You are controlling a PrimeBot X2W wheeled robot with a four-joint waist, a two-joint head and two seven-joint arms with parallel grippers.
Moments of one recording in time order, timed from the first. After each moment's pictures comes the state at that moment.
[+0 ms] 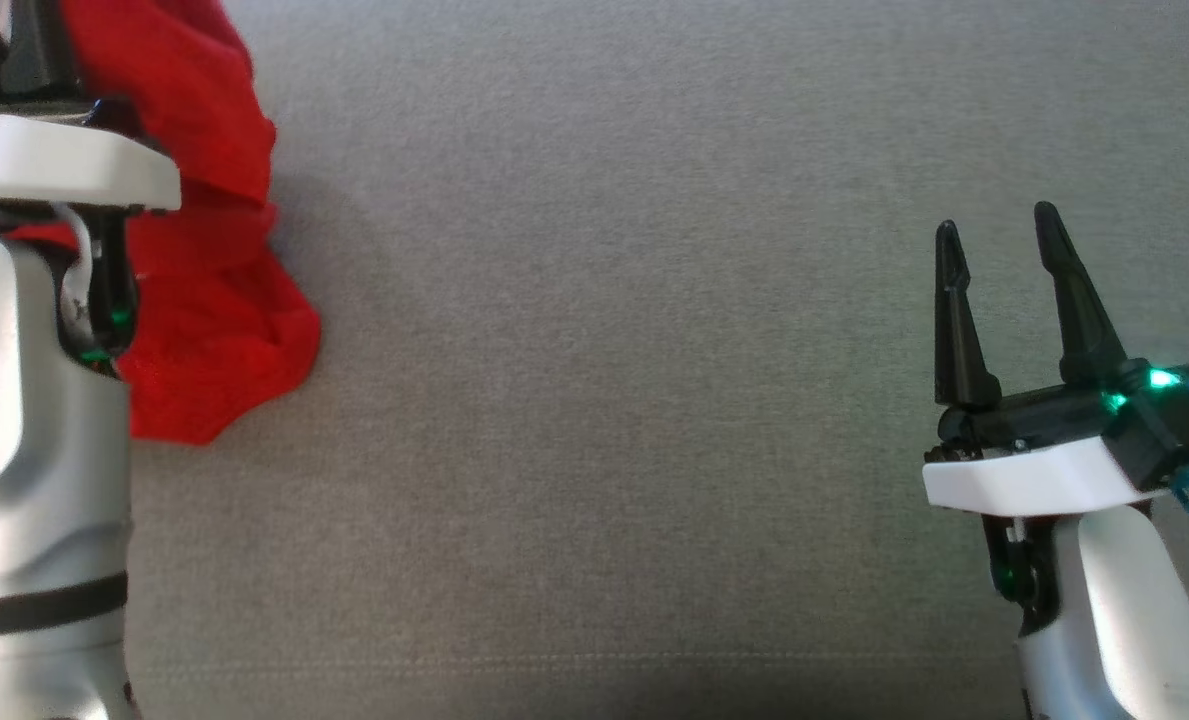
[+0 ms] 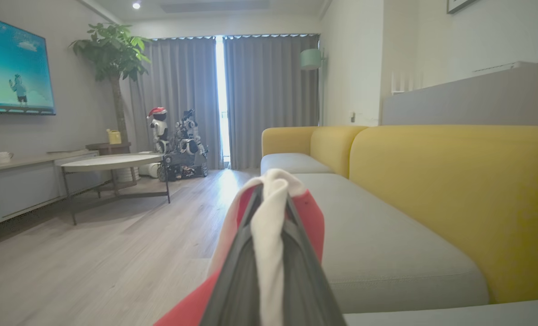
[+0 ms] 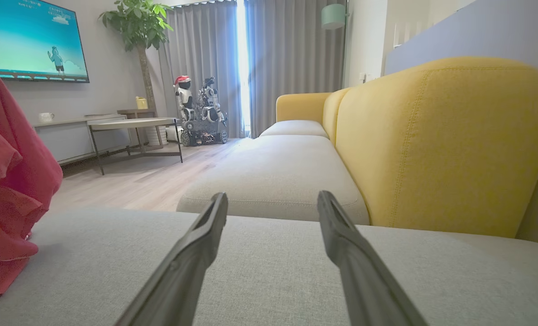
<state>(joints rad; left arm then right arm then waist) -0.70 0.22 -0.05 0.34 -0.20 0.01 -0.25 -0.19 -0.05 0.06 0.04 0.06 0.13 -0.26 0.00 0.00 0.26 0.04</state>
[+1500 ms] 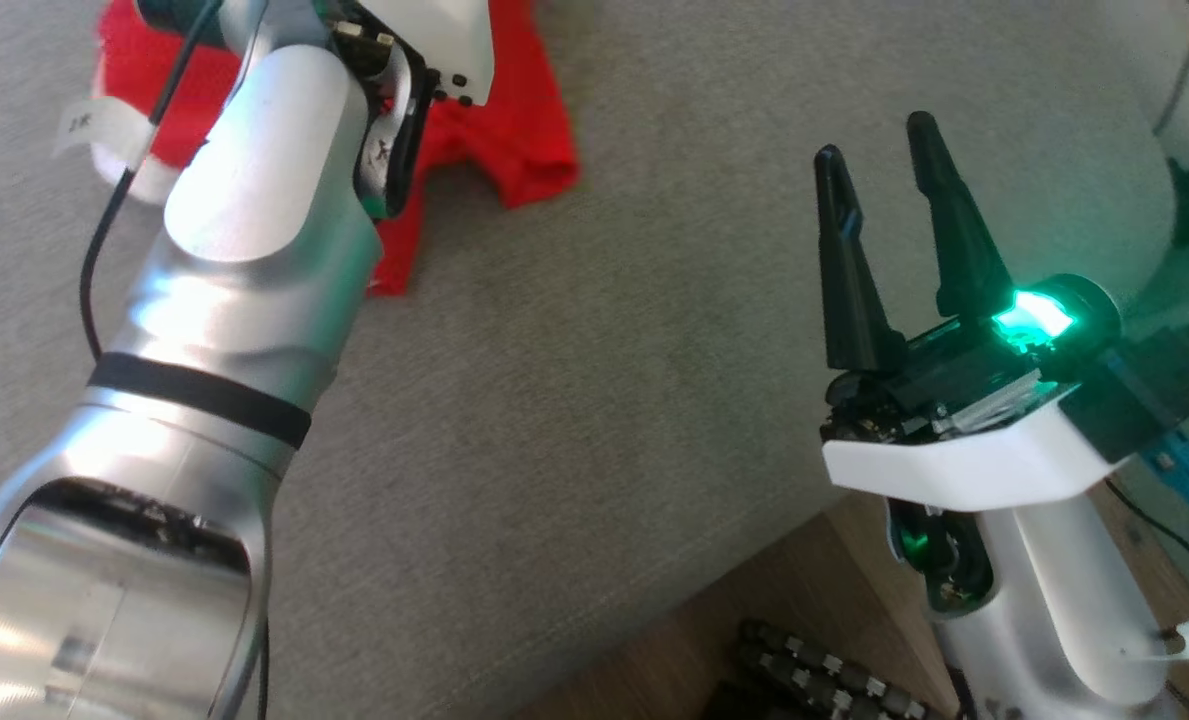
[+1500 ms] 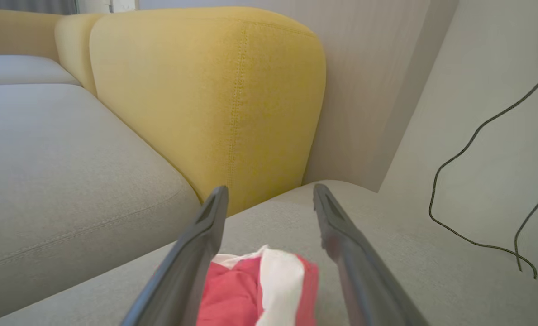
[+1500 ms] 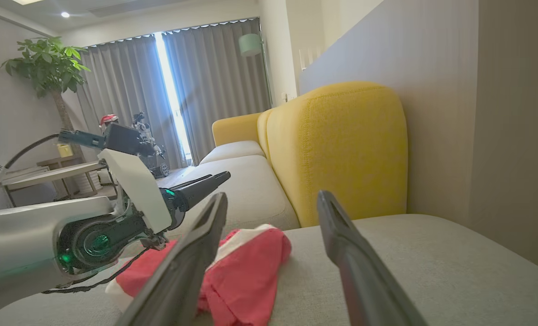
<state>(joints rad) -1.15 0.03 -0.57 0.87 -0.39 0.11 -0.23 -0.30 -0.05 0.32 -0.09 0.33 0.13 -0.26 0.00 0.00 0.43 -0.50</state>
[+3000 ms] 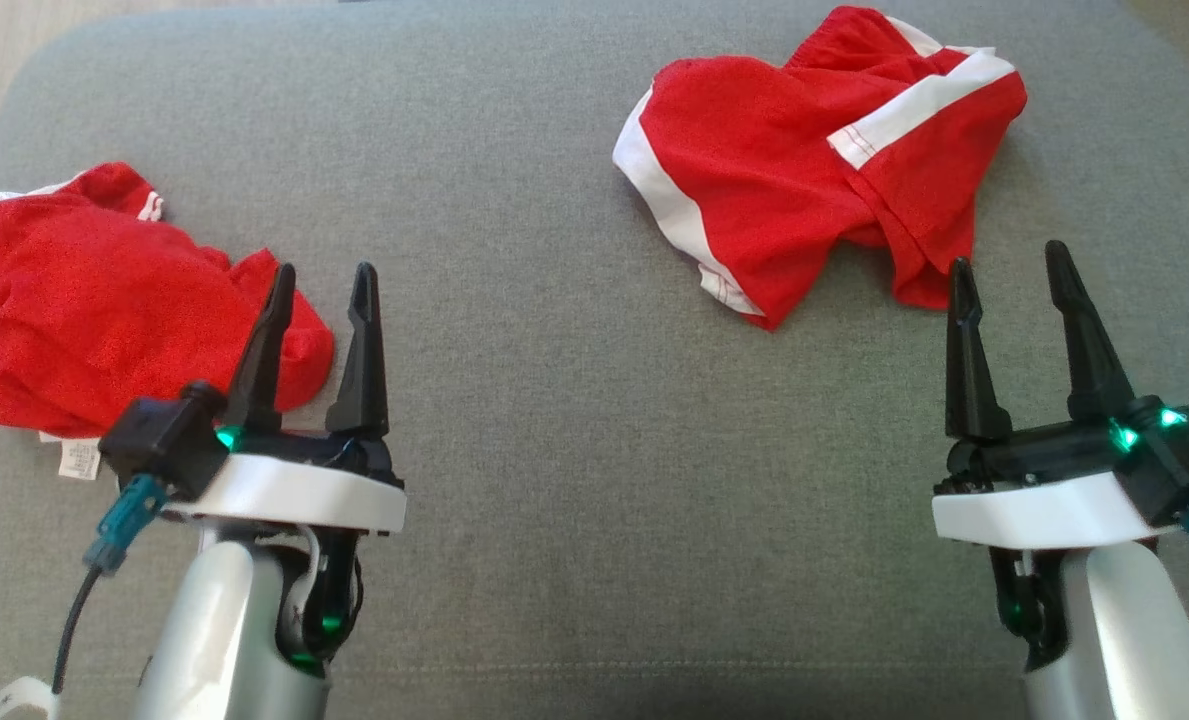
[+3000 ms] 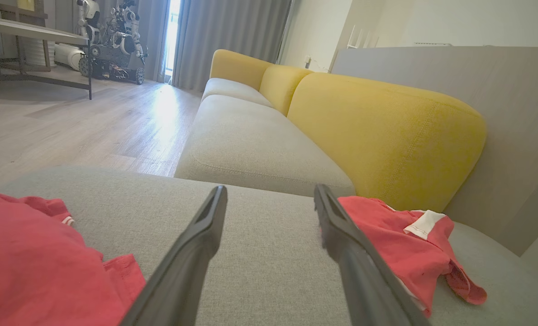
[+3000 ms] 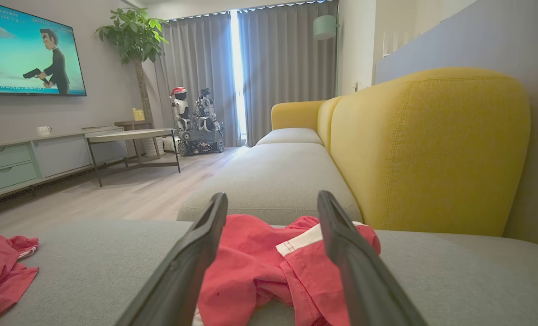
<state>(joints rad) -0.19 0.05 -0.18 0.11 -0.33 -0.03 -0.26 -0.13 -0.05 0.05 0.01 0.08 0.13 -0.26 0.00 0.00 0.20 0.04</state>
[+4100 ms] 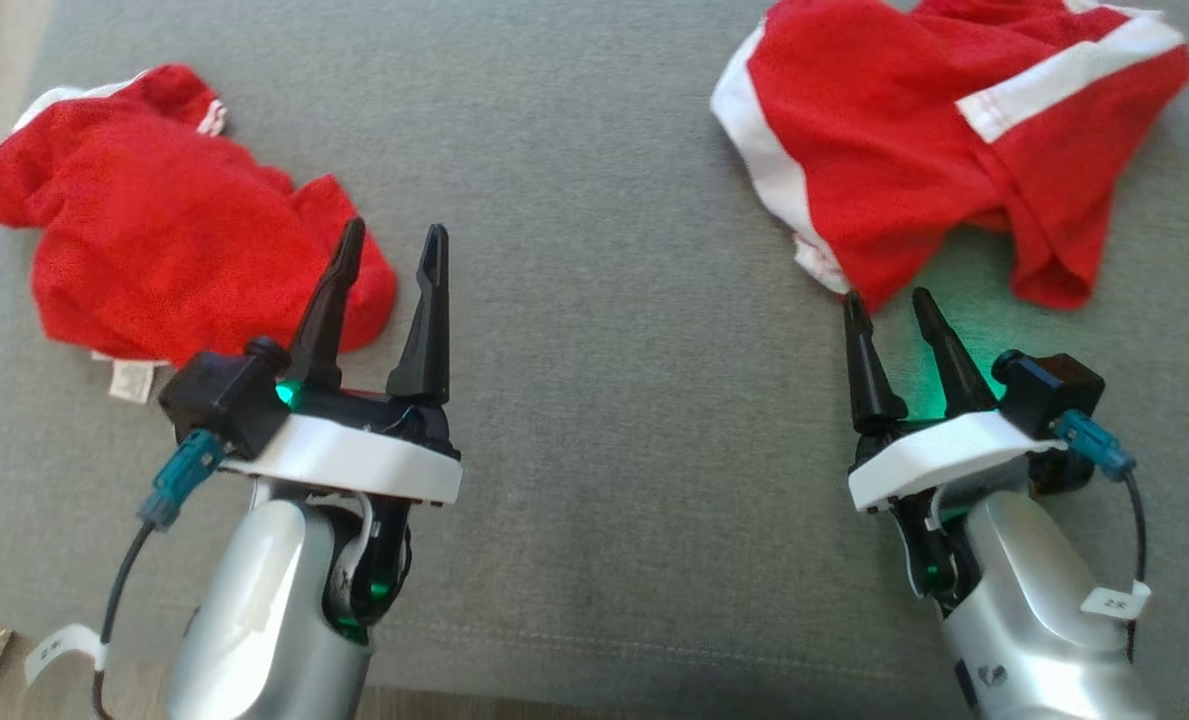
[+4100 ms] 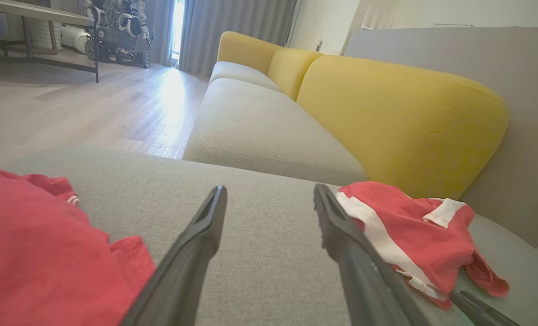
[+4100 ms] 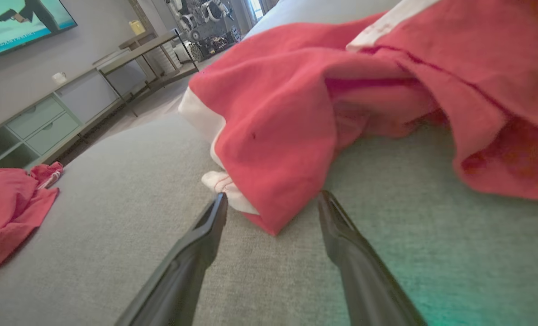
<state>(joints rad) -0.27 0.04 -0.28 0.12 -0.35 -0.03 -0.26 -0.36 -0.05 0.19 0.56 0.35 0.13 -0.25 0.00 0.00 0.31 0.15</state>
